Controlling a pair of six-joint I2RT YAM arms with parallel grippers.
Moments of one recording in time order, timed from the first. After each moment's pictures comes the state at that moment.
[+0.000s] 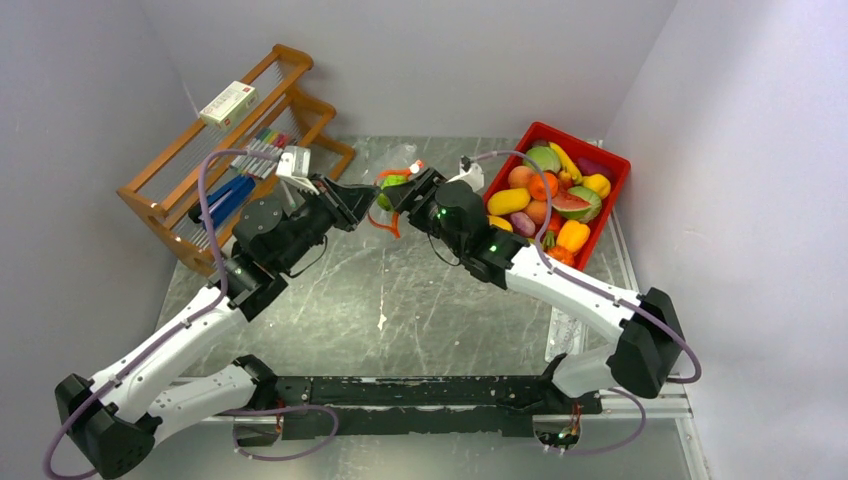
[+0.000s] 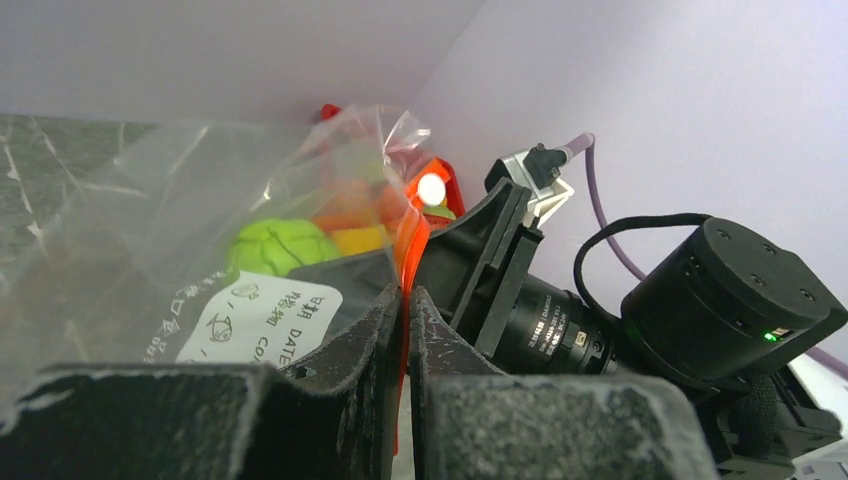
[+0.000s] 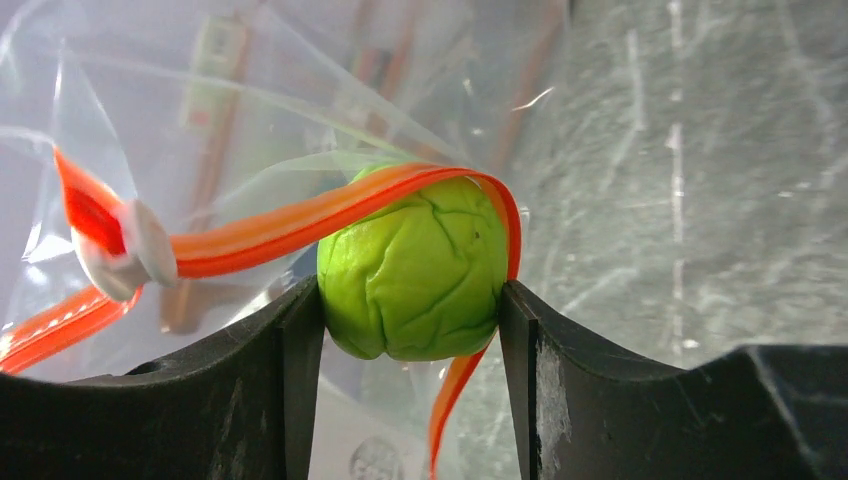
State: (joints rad) left arm -0.67 0.94 0.87 0.19 0.00 -0.63; right arm 0.85 1.38 1.08 0.08 0.32 1.07
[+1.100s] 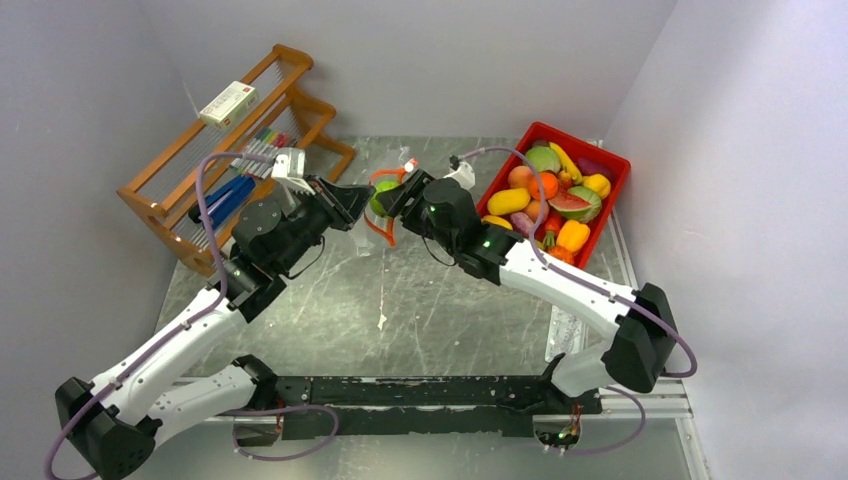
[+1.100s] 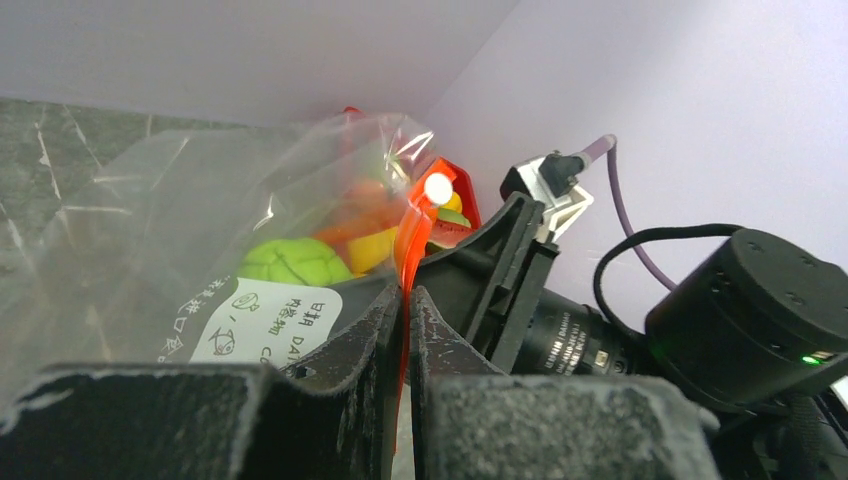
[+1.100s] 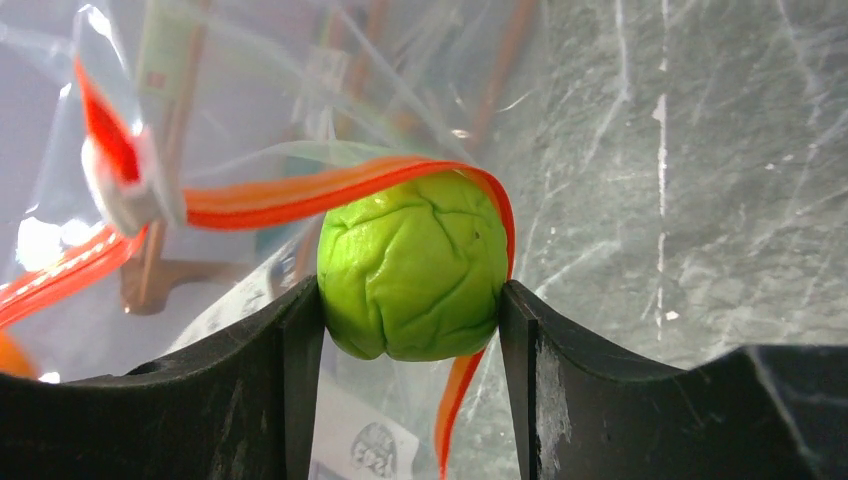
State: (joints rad) left arm -0.65 0.93 0.86 0.18 -0.03 -0.63; right arm 0.88 1.42 1.15 -0.07 0.34 1.05
